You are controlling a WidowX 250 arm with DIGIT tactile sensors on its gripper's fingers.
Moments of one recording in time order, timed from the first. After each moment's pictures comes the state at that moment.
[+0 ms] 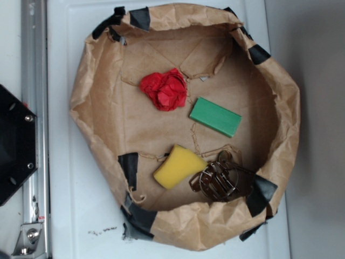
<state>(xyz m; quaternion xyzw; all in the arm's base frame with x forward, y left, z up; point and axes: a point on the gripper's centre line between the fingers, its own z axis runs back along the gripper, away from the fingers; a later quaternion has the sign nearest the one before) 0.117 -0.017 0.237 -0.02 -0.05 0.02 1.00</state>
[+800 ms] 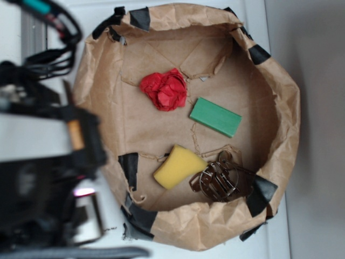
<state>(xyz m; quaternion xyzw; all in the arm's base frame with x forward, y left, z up) 0.190 -0.026 0.225 0.00 -0.10 0.13 0.99</state>
